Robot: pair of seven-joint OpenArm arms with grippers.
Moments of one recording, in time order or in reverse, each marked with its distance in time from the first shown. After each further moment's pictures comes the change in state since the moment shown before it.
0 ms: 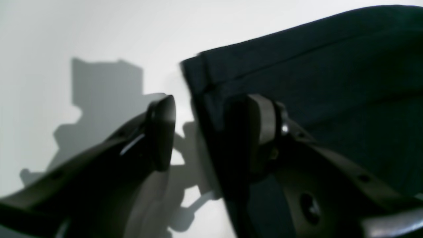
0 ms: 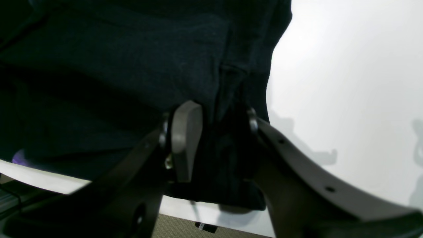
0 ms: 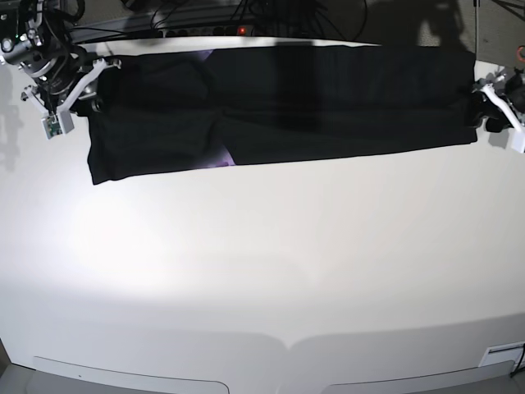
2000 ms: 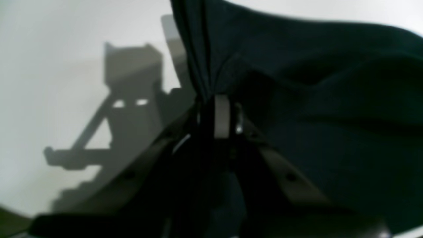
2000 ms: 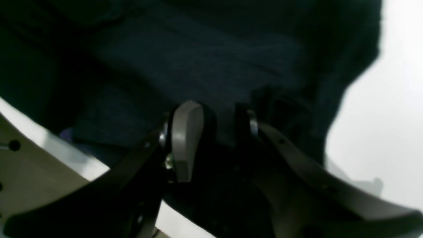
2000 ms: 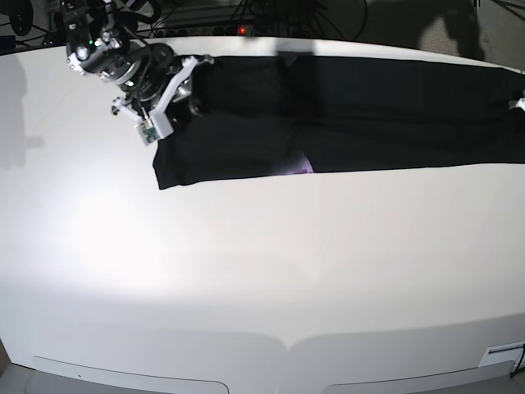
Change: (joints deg) left arm 0.0 -7.0 -0.2 -5.2 -5.4 12.2 -3.3; right arm 9.2 -8.9 -21.9 0.0 -4.5 1.5 1.9
